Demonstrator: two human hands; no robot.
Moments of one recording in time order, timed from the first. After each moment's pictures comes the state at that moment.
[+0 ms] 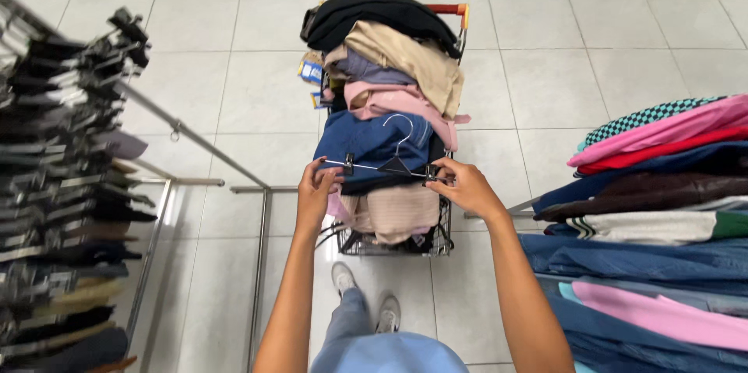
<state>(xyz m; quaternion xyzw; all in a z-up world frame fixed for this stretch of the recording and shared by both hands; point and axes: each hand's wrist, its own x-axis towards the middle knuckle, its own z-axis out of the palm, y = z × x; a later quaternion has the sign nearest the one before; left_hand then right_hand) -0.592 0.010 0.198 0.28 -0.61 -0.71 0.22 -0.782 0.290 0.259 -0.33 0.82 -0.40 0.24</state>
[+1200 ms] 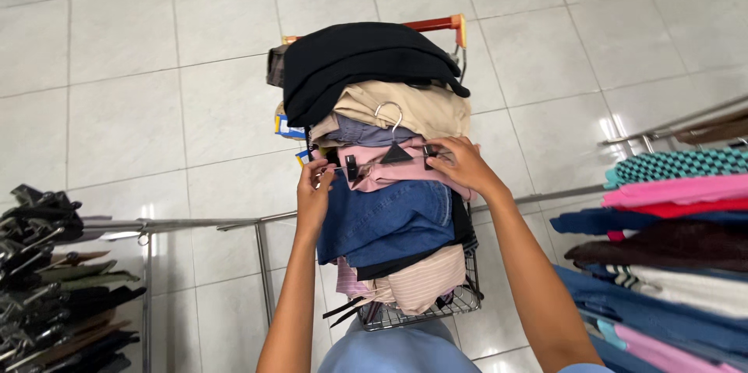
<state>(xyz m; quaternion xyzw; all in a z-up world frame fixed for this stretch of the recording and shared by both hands) -0.779 -0.134 0.143 0.31 -0.65 -0.68 0.16 -0.957 0.159 0.228 -0.31 0.87 -0.32 0.19</state>
